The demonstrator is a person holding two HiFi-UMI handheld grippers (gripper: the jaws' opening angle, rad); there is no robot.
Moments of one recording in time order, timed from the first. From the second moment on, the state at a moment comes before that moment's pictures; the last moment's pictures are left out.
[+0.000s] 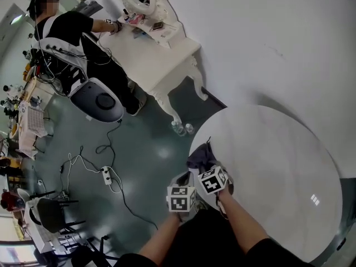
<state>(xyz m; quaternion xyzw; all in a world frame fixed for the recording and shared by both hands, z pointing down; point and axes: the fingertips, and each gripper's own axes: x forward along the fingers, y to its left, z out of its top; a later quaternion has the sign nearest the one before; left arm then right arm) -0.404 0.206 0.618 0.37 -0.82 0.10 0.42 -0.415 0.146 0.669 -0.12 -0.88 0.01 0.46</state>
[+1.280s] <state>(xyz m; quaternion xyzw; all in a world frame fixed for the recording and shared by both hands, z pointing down) -0.434 0.157 0.639 0.50 -0.75 0.11 0.42 -0.454 0.095 0.672 0.03 -0.89 0.13 0.44</state>
